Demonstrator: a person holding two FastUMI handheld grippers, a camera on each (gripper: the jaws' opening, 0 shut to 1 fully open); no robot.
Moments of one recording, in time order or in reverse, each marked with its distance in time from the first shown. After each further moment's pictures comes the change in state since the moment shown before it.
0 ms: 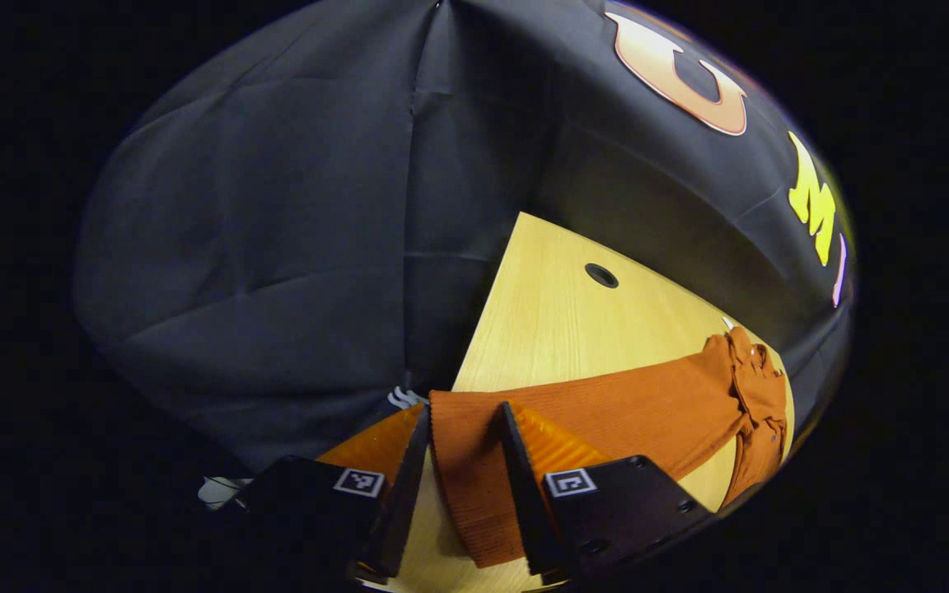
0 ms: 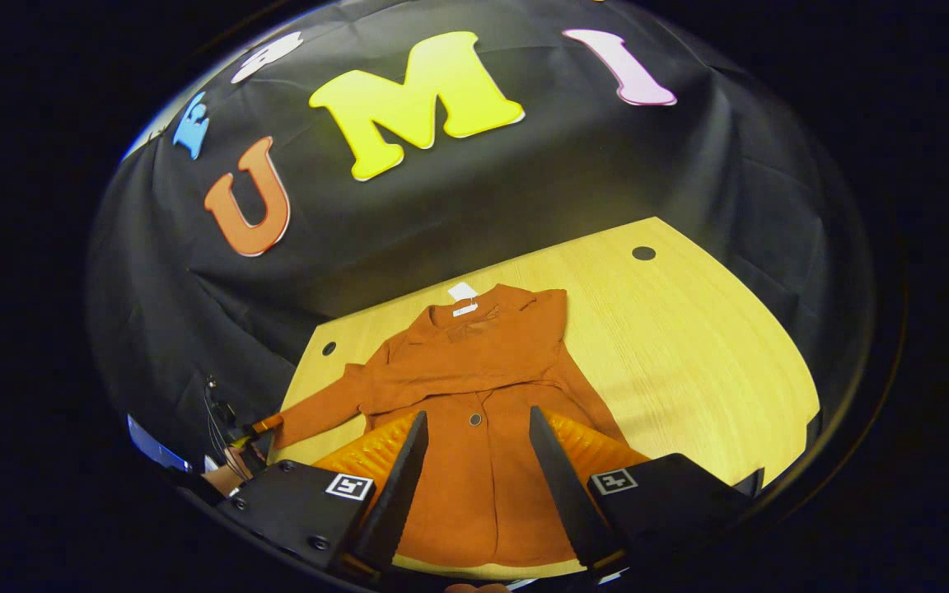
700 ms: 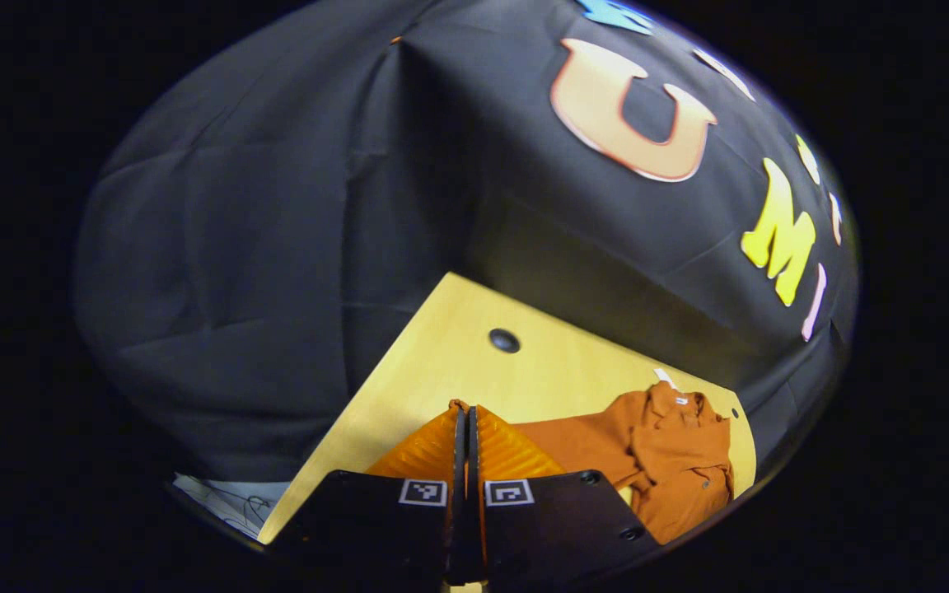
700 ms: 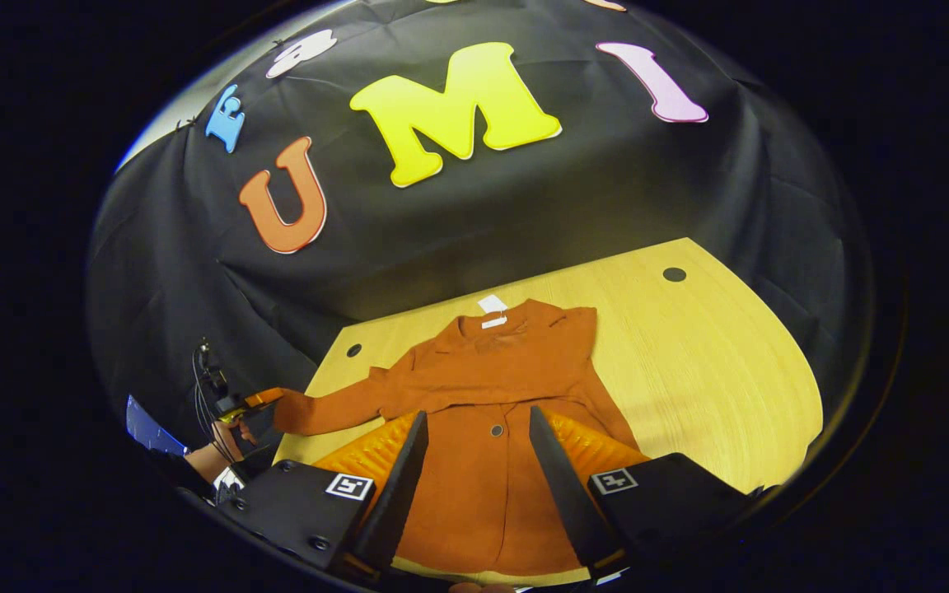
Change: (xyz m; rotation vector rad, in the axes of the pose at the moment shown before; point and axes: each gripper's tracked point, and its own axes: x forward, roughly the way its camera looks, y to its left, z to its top) left arm -0.073 -0.144 0.085 0.008 -0.143 -0.157; right arm -0.012 0.021 0.008 -0.123 -0.067 0.118
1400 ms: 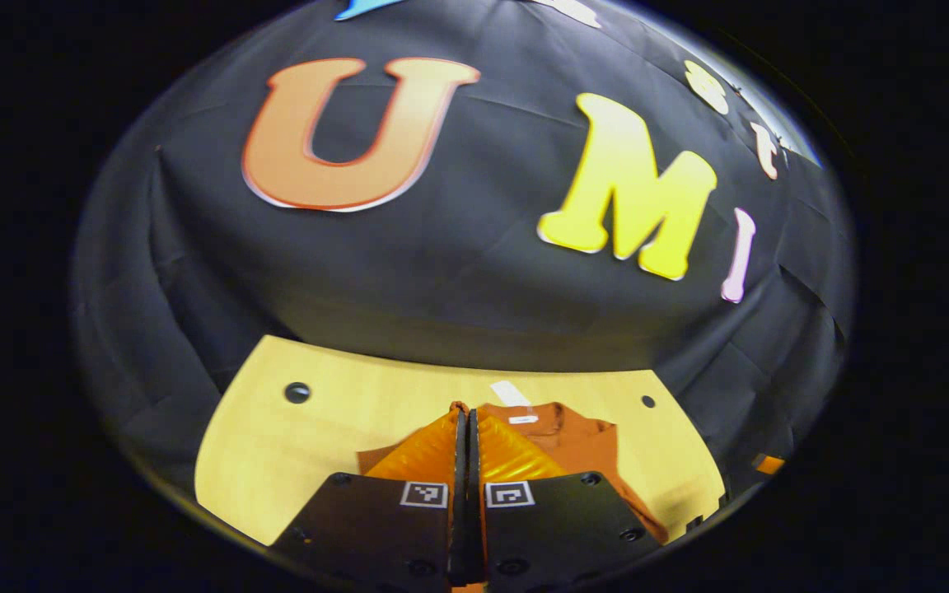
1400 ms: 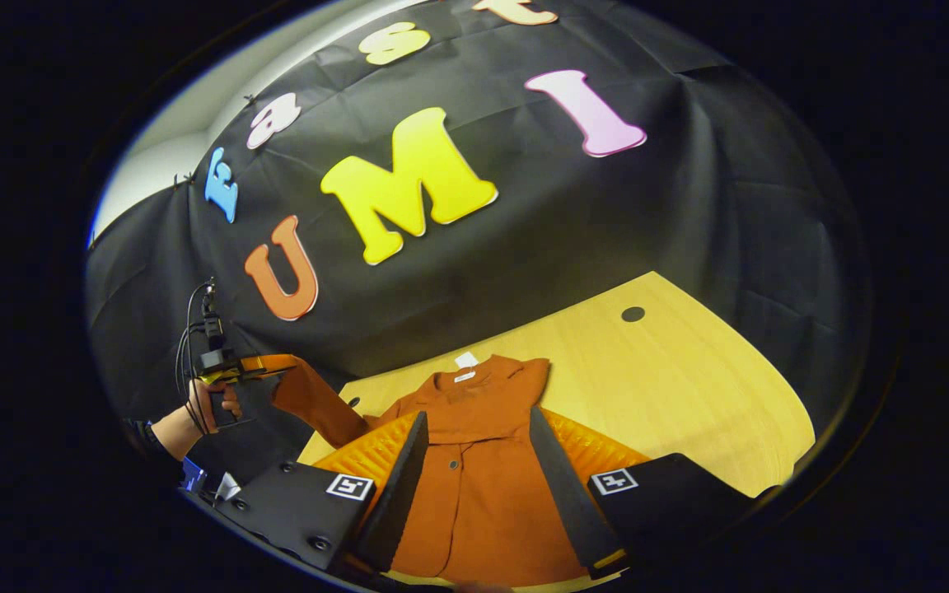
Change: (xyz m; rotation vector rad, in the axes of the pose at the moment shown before) left arm -0.023 -0.342 0.042 0.226 0.062 -0.231; right arm -0.059 -0.138 0.048 0.127 -0.208 0.040
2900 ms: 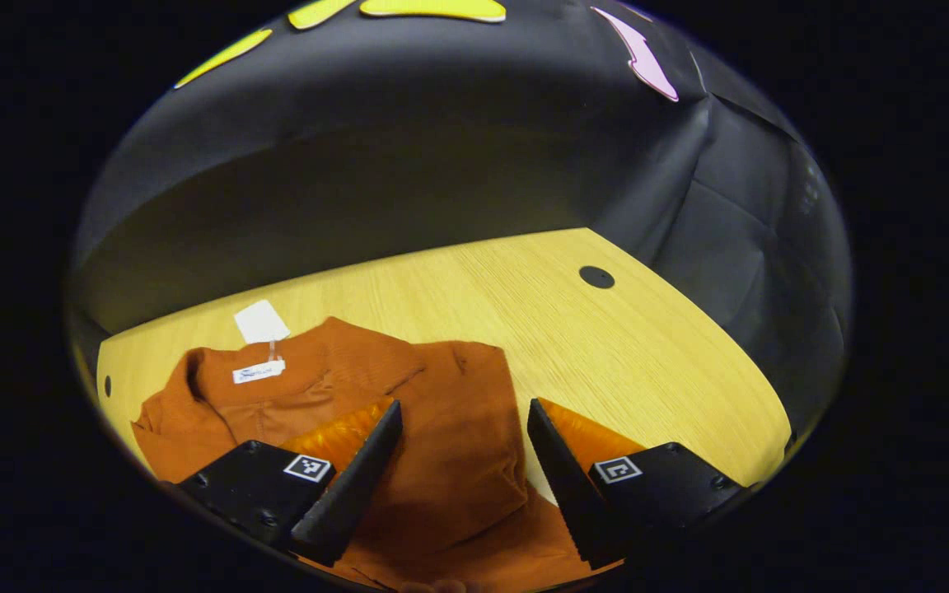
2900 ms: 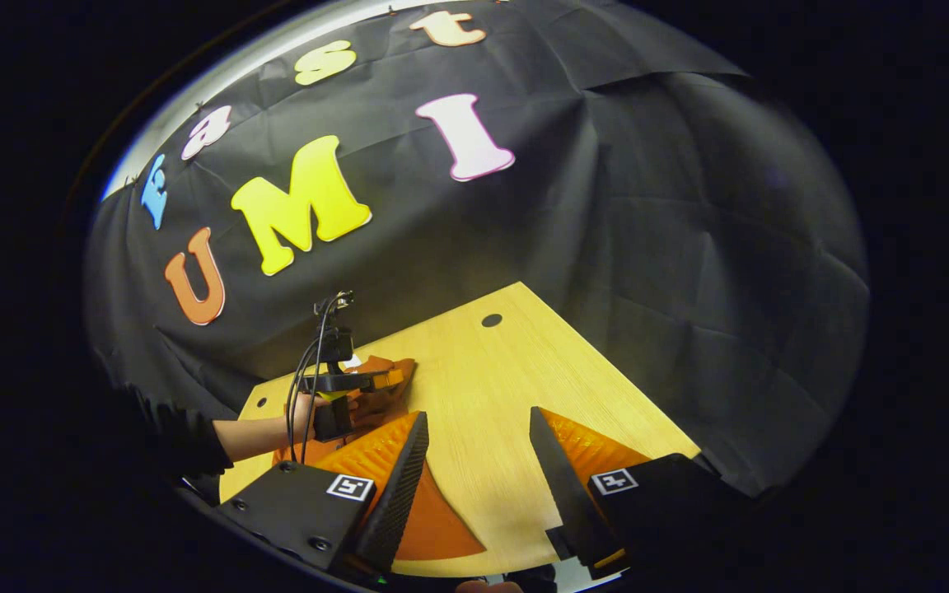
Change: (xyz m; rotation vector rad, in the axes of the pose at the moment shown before) left arm 0.224 -0.241 -0.210 0.293 0.203 -0.123; right arm -0.100 -0.101 0.020 -0.075 -0.025 -0.316
